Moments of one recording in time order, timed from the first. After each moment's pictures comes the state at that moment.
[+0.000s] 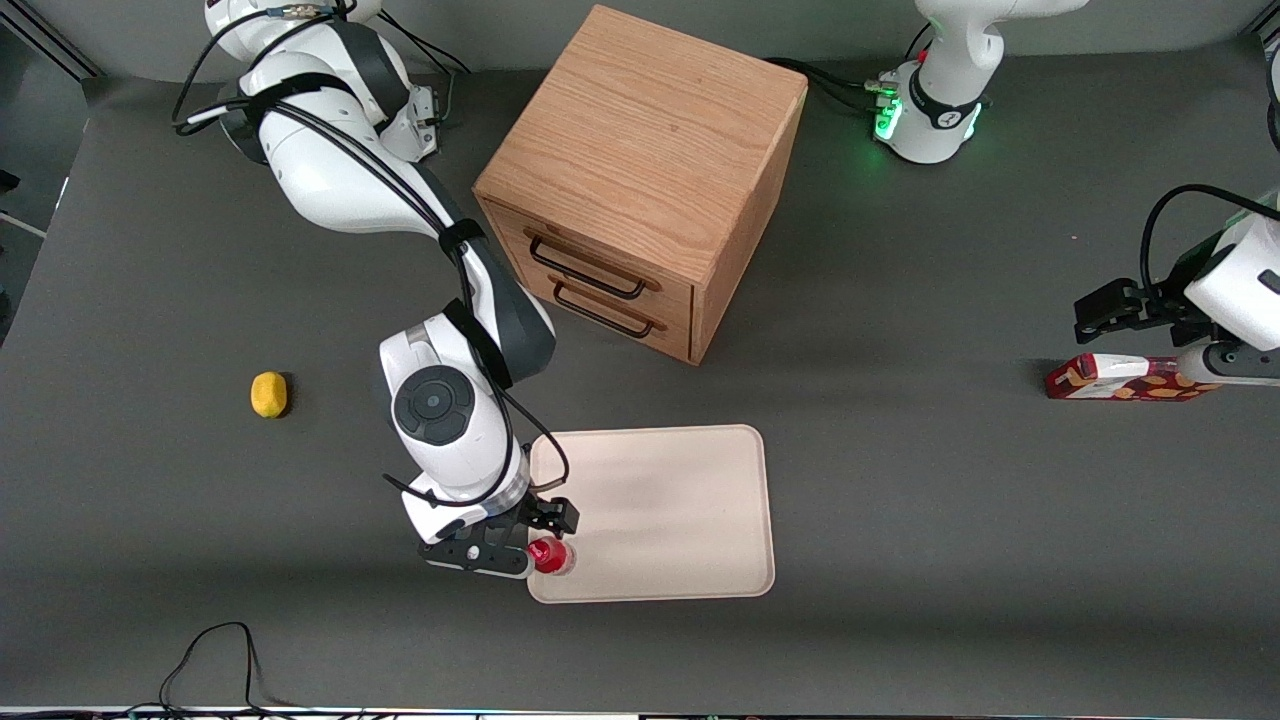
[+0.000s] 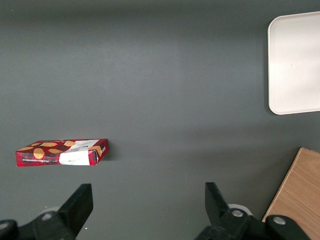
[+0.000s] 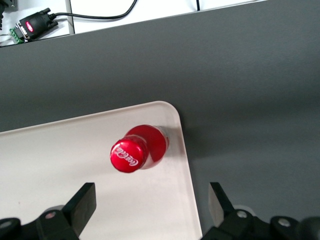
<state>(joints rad) 0.44 0.99 0.03 -0.80 -0.13 1.96 0.67</state>
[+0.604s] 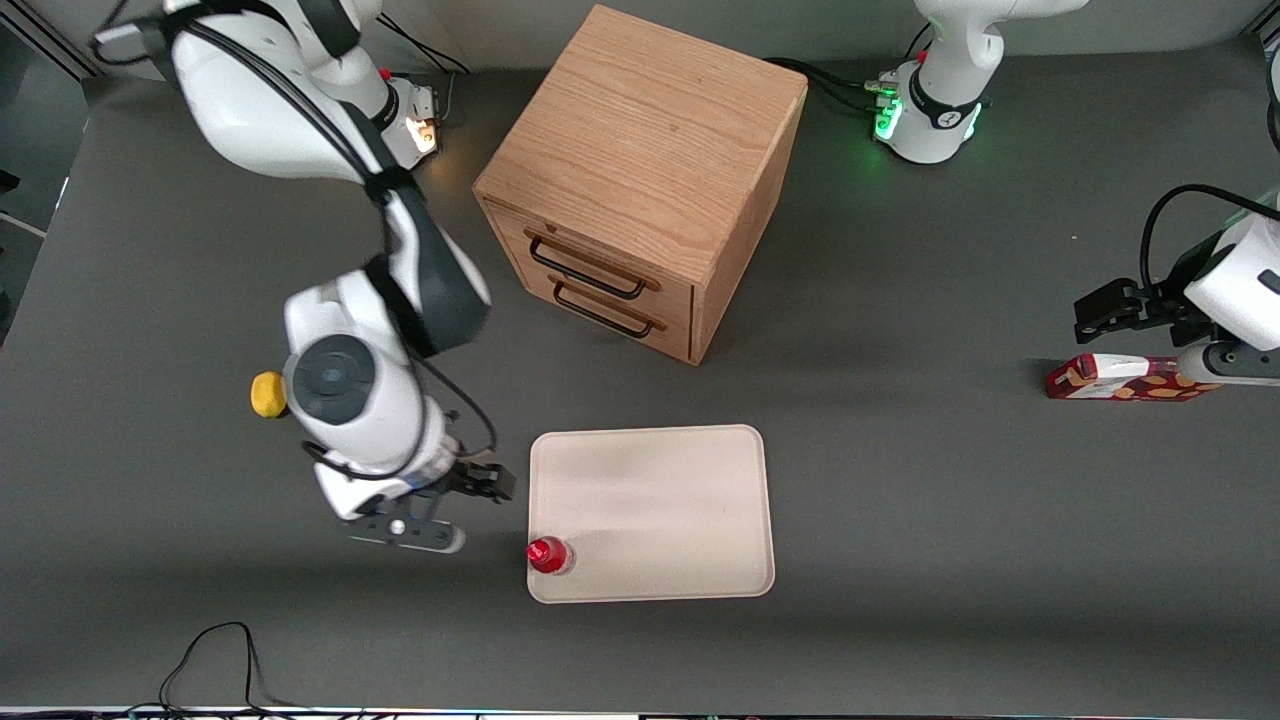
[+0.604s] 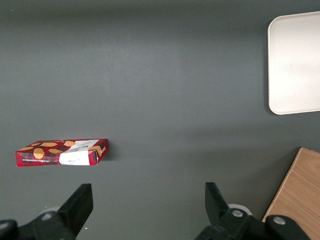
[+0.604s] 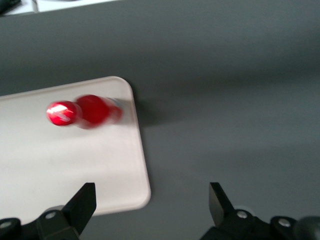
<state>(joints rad) 0.34 0.65 0.02 -1.18 -0.05 1.90 0.51</state>
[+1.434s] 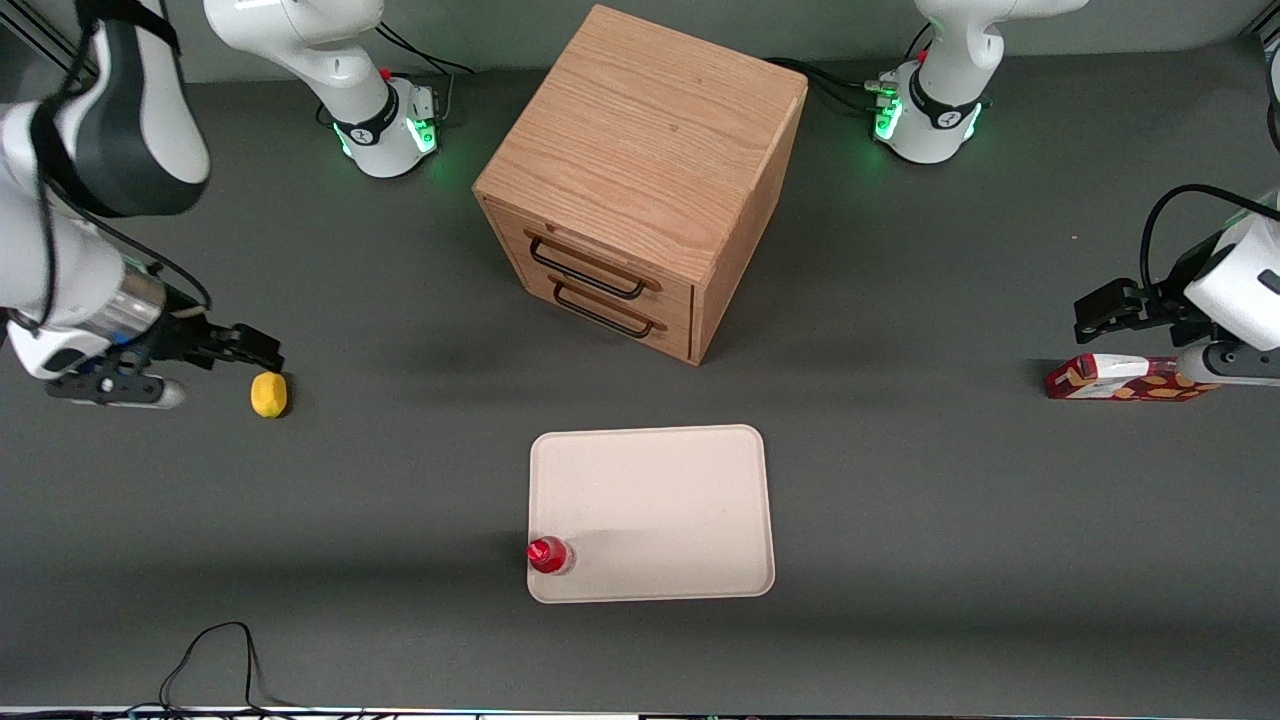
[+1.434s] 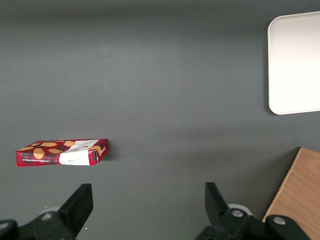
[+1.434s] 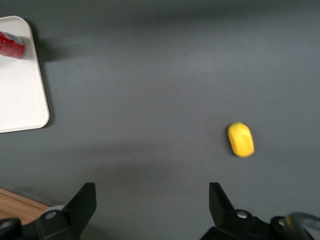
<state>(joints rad) 0.14 0.03 -0.13 -1.85 0.04 1.87 0.12</state>
